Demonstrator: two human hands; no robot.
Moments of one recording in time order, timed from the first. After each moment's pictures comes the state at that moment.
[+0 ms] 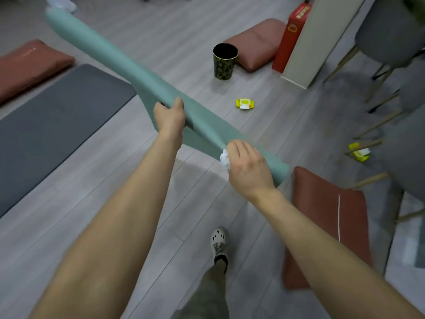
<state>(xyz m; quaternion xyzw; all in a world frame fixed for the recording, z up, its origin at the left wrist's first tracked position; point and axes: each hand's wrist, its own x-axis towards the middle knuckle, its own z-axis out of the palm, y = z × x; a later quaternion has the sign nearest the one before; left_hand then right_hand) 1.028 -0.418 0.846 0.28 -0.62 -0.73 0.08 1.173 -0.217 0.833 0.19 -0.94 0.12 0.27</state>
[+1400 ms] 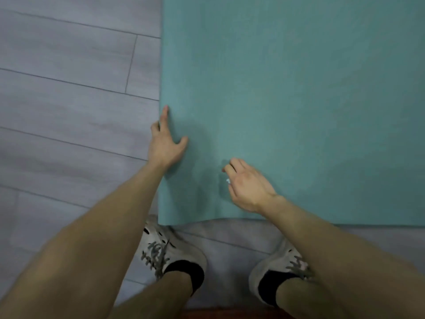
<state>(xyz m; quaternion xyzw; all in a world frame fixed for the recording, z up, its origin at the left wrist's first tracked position) 1.216 -0.222 0.010 0.64 -0.67 -0.37 0.01 1.022 -0.037 0.043 0.68 -0.67 0.00 -0.31</state>
